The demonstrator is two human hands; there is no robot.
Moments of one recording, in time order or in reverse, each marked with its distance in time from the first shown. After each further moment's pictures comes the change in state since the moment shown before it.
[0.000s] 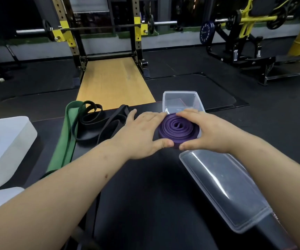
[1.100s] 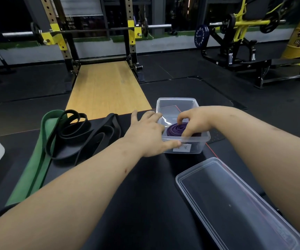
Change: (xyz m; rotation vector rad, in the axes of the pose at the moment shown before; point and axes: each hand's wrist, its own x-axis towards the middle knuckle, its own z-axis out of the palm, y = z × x) left_hand 0.109 -0.006 0.045 0.217 -0.090 -0.127; right_hand 0.123 0.088 -0.017 -0.264 -0.413 0.473
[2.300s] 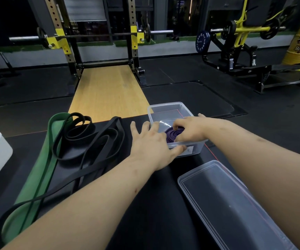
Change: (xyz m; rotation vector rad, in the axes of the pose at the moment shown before) left_hand -0.027 0.025 0.009 -0.017 0.092 -0.192; right_hand 0.003 -0.018 0.021 -0.079 0.114 -0.052
